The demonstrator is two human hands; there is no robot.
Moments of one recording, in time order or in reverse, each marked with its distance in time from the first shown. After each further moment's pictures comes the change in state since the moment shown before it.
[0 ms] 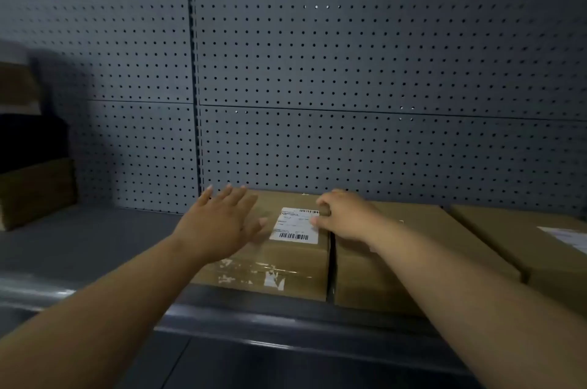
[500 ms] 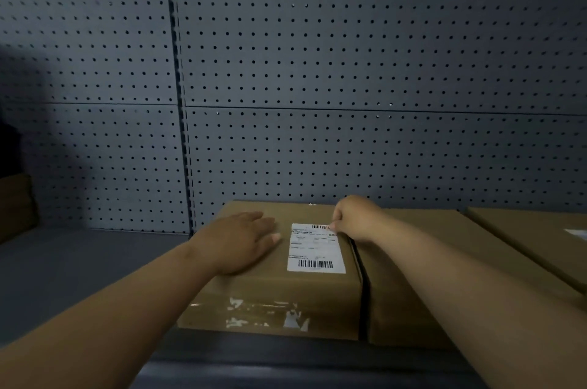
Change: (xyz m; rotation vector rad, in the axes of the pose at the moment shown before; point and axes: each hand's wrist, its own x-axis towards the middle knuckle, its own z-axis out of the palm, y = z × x) left_hand 0.059 -0.021 0.014 -0.168 -0.225 0.170; right_hand 0.081 0.016 0.025 0.016 -0.059 0.245
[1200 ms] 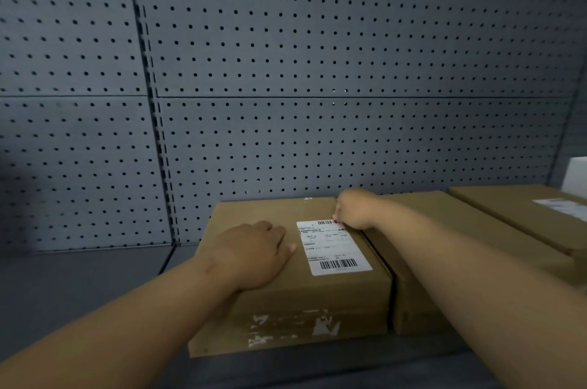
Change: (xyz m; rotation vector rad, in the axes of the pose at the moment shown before) left_hand 0.025 -0.014 0.015 0.048 -0.059 0.185; right_hand 0.016 -0.013 0.006 -0.039 -0.024 0.165
